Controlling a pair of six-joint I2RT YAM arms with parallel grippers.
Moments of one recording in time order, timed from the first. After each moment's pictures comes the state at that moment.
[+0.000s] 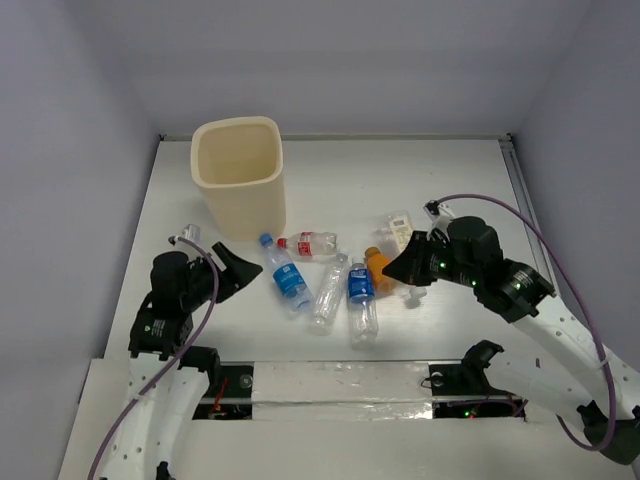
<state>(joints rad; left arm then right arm) -0.10 0.47 0.60 -0.68 0.37 -0.76 0.65 0.81 0.92 -0.61 -0.24 0.71</state>
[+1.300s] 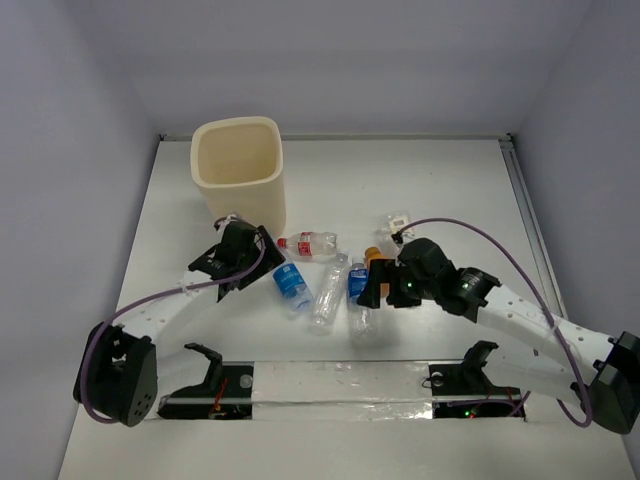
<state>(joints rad) -0.41 1.12 0.59 -0.34 -0.07 -0.89 0.80 0.98 0.70 -0.50 -0.13 0.73</state>
